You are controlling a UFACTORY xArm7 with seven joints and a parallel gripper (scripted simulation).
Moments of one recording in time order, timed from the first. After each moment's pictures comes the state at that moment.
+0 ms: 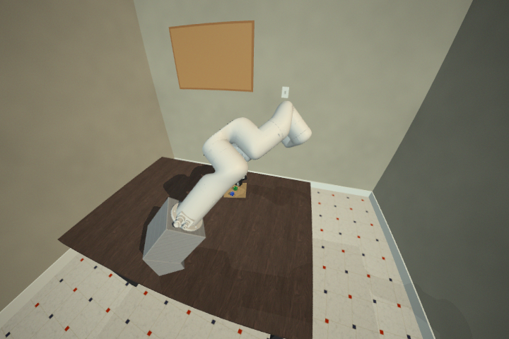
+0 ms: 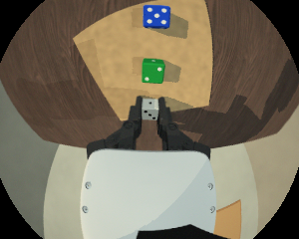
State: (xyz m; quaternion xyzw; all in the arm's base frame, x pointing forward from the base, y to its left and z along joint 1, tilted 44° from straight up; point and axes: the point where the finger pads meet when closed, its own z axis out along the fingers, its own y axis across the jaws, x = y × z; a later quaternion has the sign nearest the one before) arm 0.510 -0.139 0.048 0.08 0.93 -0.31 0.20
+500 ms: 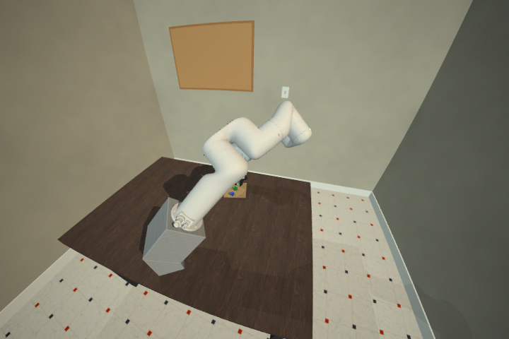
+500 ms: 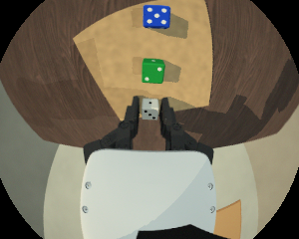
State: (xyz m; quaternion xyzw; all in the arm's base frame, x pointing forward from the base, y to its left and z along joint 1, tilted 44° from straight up) arm 0.510 -0.139 0.048 0.08 0.93 -0.31 0.20
